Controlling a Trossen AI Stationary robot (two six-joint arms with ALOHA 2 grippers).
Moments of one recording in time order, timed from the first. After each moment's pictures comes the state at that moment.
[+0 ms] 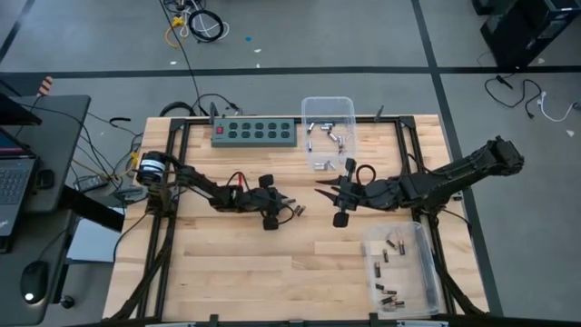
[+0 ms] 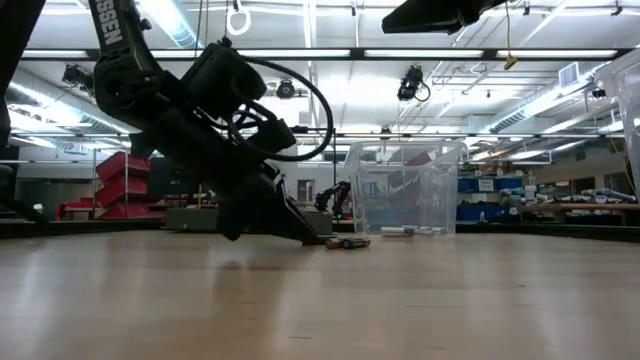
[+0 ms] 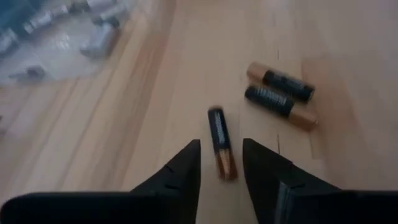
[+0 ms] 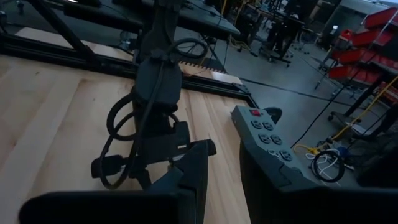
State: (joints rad) left arm -0.05 1.86 0.65 0.63 -0.29 0.10; right arm 0.27 1.21 0.80 0.11 0.57 -0.16
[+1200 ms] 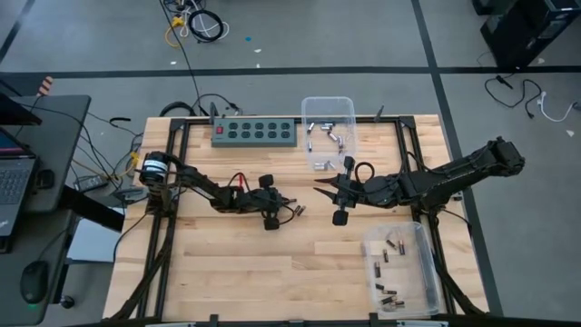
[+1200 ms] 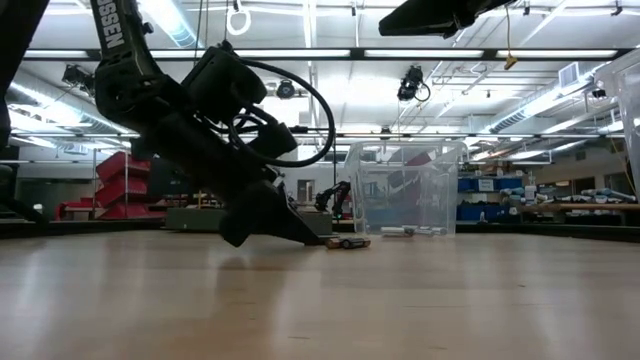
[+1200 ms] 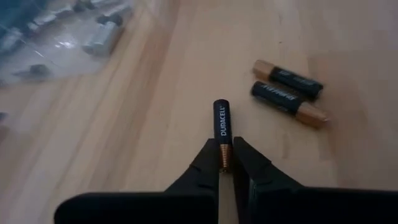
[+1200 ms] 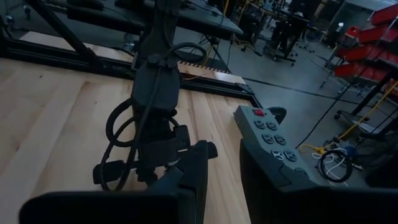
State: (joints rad) left arm -0.04 1.89 0.65 0.64 -0.31 0.10; right arm 0.24 1.21 0.80 0.12 0.52 -0.15
